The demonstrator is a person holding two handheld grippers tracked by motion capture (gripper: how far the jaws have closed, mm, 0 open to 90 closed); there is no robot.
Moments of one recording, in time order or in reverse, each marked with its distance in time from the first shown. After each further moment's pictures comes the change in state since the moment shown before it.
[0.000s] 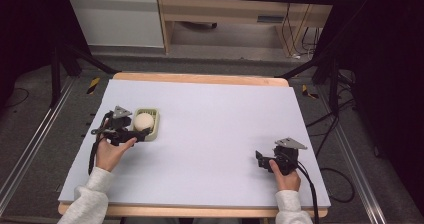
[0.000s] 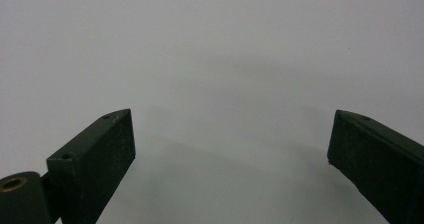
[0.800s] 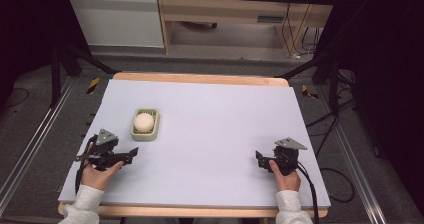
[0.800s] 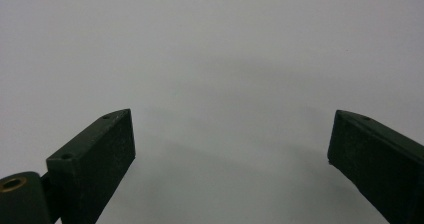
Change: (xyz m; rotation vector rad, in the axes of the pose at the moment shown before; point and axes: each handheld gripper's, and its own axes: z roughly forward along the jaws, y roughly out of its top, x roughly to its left) left arm 0.003 -0.069 -0.029 -0.008 0.025 -0.037; right arm 0.001 0.000 -0.001 -0.006 -0.009 -0.009
